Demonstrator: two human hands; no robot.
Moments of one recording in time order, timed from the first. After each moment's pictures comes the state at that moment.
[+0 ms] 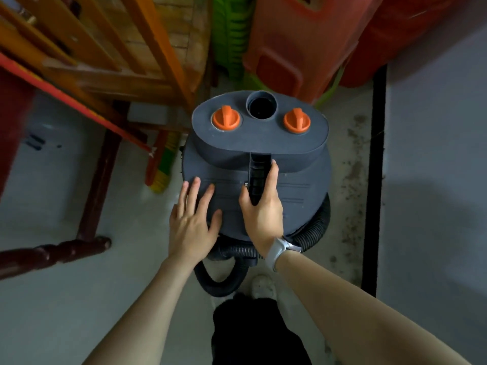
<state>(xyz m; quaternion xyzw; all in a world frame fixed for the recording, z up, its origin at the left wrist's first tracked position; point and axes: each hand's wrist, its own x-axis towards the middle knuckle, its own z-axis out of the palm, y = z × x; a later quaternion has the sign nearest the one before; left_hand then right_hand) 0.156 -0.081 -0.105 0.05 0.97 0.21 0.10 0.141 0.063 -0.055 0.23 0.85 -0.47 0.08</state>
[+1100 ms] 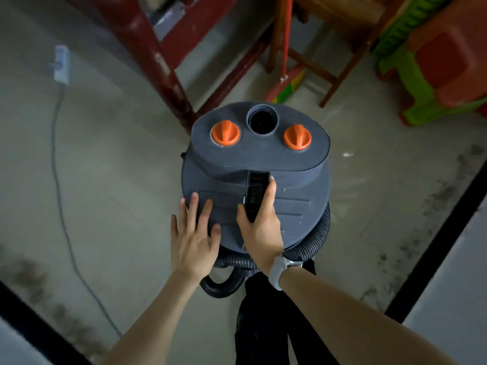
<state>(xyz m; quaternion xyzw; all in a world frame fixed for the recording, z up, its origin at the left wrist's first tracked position) 0.528 -0.287 -0.103 -0.24 0.95 0.19 0.09 0.435 -0.176 -0.039 0.00 0.86 -0.41 0.29</state>
